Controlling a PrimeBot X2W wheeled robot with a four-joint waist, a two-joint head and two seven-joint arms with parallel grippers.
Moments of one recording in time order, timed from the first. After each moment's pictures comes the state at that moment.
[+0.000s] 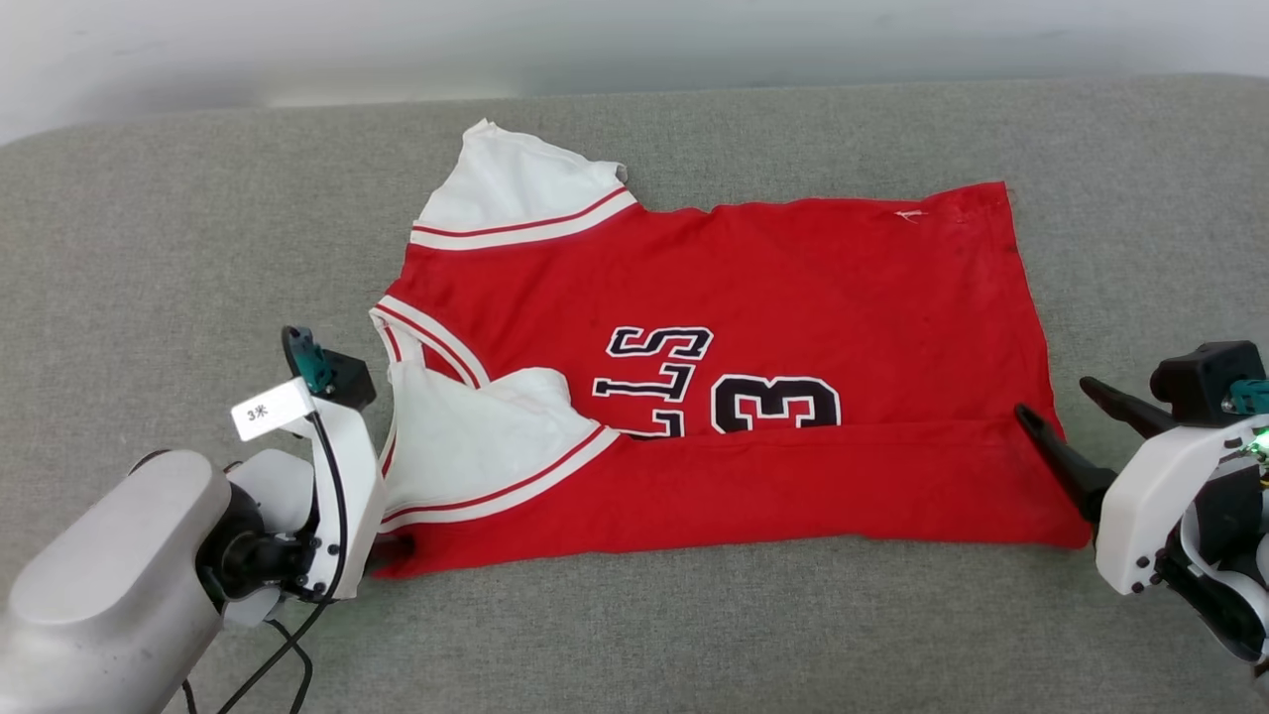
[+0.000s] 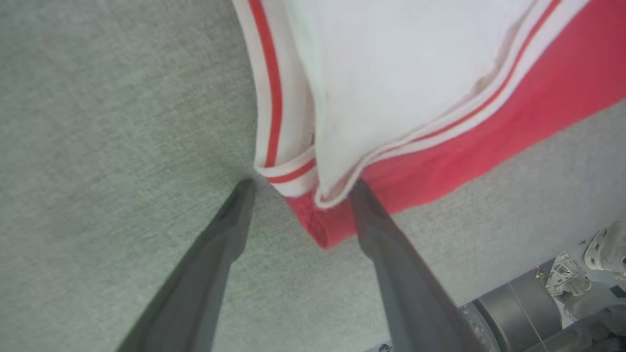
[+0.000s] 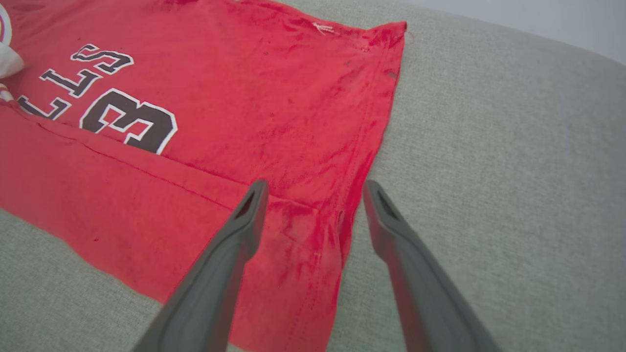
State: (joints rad) left arm -0.67 0.68 -0.83 0.36 -1.00 -0.06 0.88; right arm -0.37 -0.59 0.39 0.25 0.59 0.13 0.21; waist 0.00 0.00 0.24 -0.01
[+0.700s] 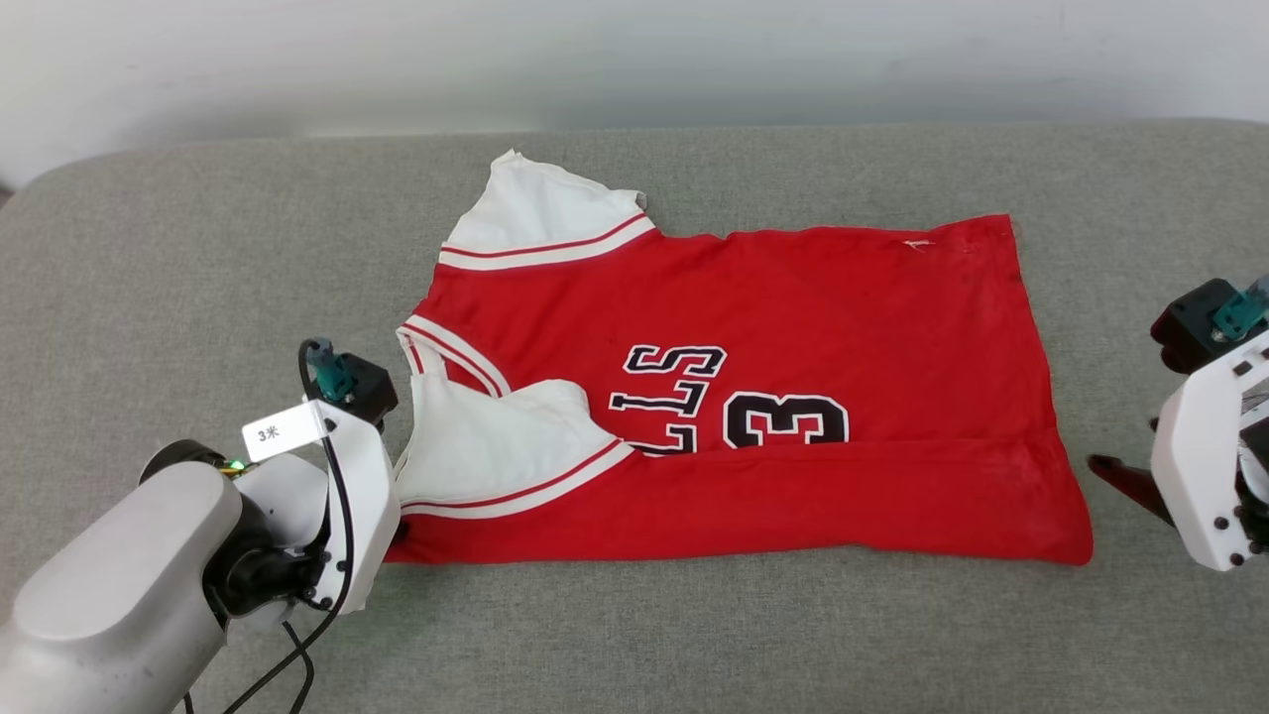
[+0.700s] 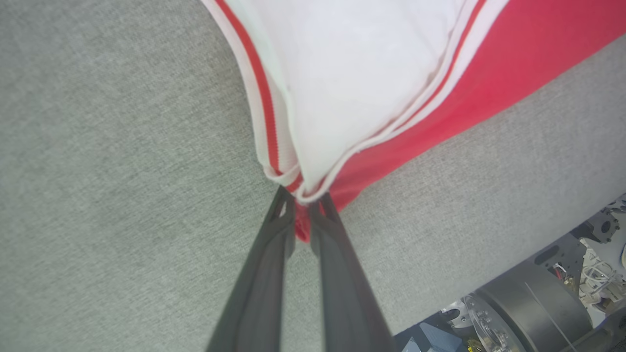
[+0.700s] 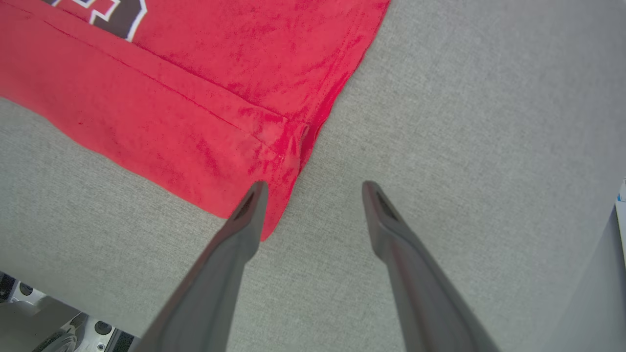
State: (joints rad) left arm -0.66 0.69 -0.85 0.32 -0.97 -0.11 0.79; right arm -0.52 -0.79 0.53 0.14 0.75 0.13 0.77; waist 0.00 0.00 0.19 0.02
